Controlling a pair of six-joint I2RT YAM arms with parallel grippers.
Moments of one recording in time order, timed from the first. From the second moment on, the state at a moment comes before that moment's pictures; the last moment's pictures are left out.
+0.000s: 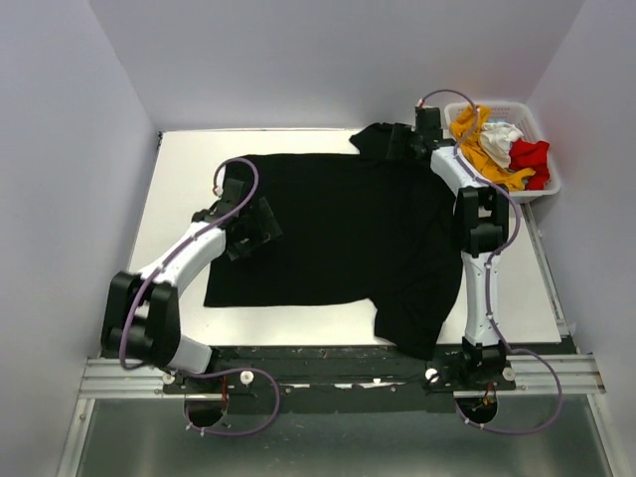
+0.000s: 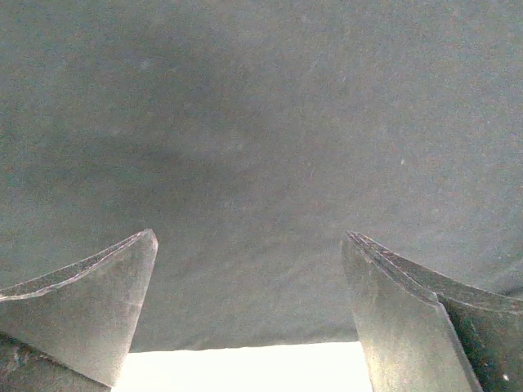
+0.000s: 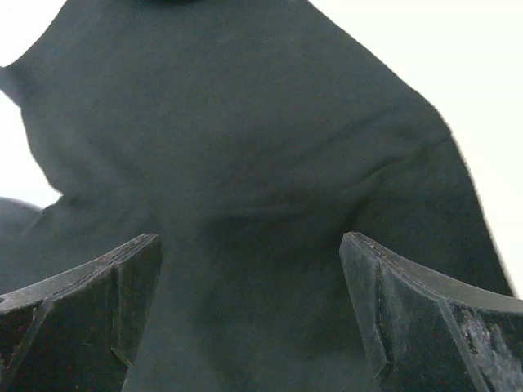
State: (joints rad) left arm -0.28 1.54 1.01 -0.50 0.04 -0.73; right arm 0.12 2.50 2.15 -0.34 0.02 0.26
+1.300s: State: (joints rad) left arm -0.13 0.90 0.33 -0.32 -0.21 -1.18; right arm 0.38 1.29 0.86 0.00 0.03 0.42
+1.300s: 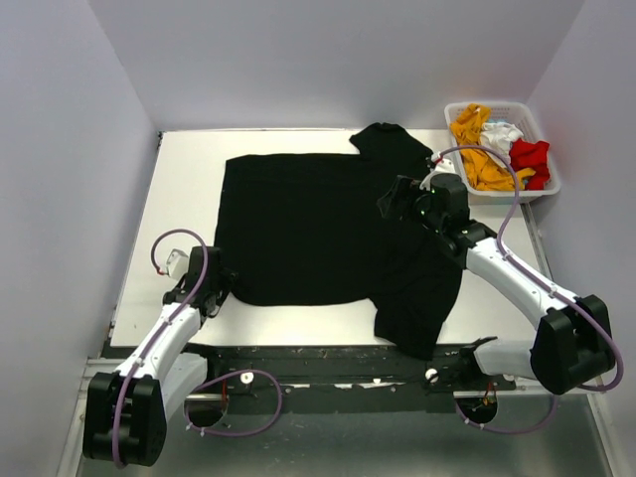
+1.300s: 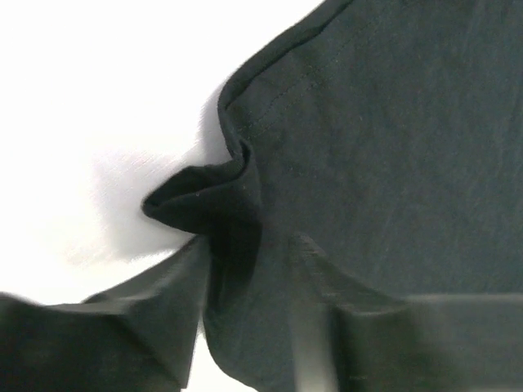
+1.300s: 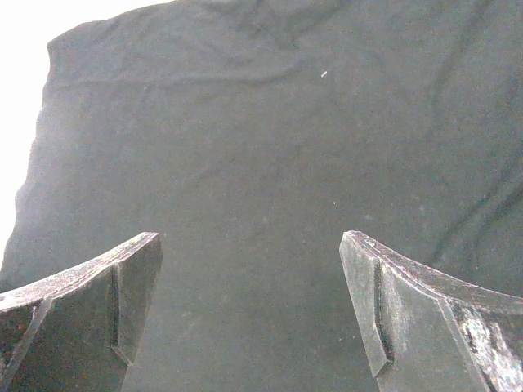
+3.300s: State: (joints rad) left arm -0.13 0.80 0.34 -0.53 -0.20 -1.18; right arm 0.97 1.29 0.69 -0.83 0.08 0.80
